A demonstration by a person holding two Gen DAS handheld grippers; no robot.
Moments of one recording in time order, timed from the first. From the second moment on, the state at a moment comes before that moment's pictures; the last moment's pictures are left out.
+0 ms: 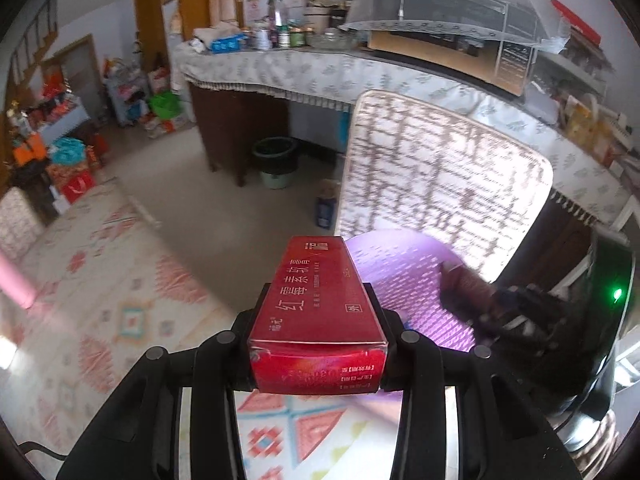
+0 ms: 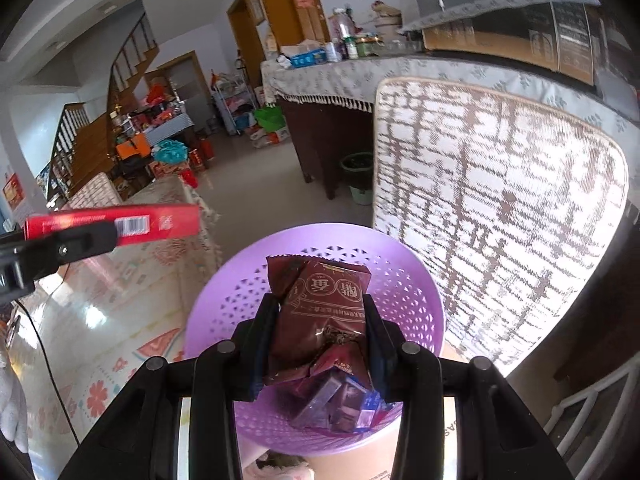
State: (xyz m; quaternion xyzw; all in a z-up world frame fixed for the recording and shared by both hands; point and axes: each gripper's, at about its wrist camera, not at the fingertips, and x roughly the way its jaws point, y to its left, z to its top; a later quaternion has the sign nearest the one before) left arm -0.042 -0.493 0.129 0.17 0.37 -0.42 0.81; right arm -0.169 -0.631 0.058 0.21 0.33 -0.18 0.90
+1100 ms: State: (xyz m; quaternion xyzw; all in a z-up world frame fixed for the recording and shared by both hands) left arm -0.094 -0.362 0.135 0.11 0.32 -0.31 0.89; right arm -0.210 -0.552 0.065 0.23 0.30 -0.18 0.91
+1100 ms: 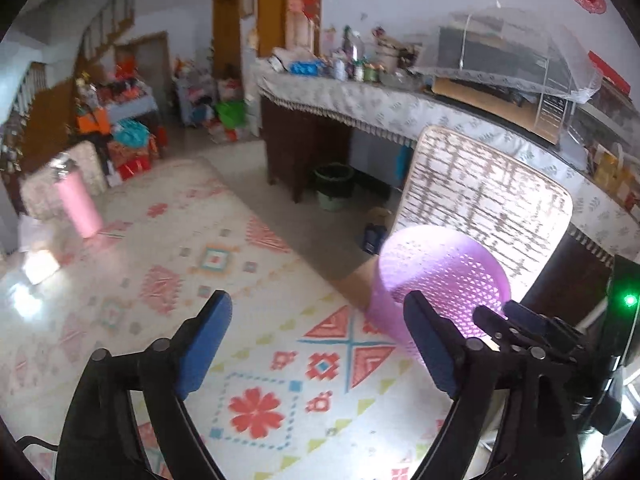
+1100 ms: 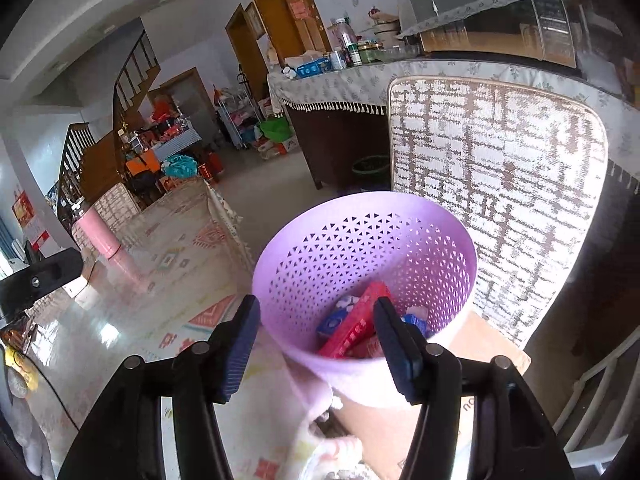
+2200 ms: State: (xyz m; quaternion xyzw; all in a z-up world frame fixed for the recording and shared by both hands) left arm -0.211 -0.324 0.129 0.11 0.19 -0.29 0.93; right arm -0.274 -0.495 0.074 0.12 0.30 -0.27 0.91
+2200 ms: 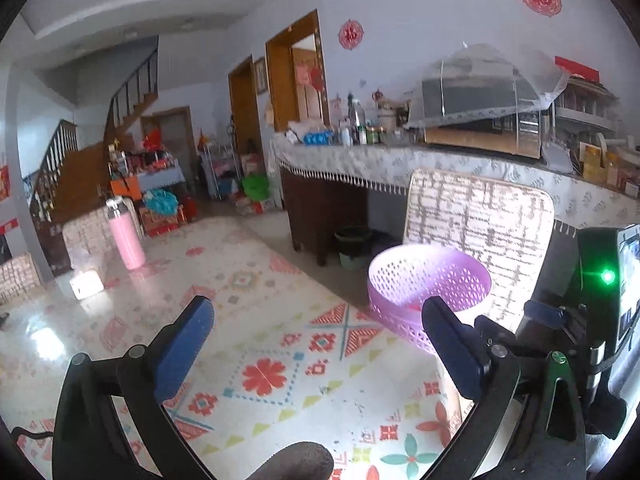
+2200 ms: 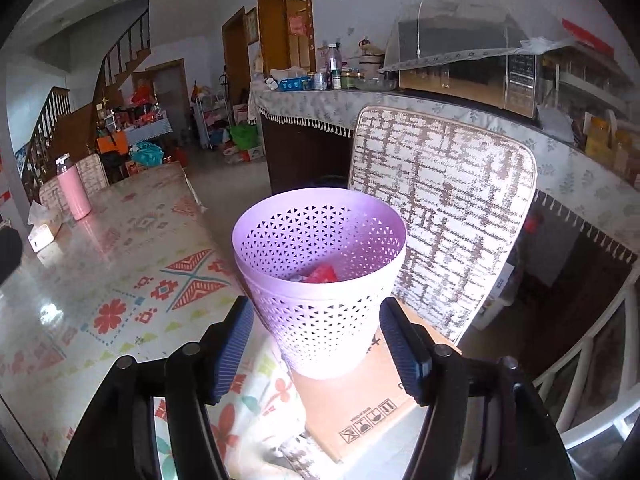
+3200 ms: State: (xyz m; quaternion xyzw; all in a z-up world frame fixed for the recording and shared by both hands) left arm -0.189 -0.335 0.099 0.10 0.28 -0.31 0.90; right arm -0.271 -0.491 0.062 0.10 0.32 -0.27 0.90
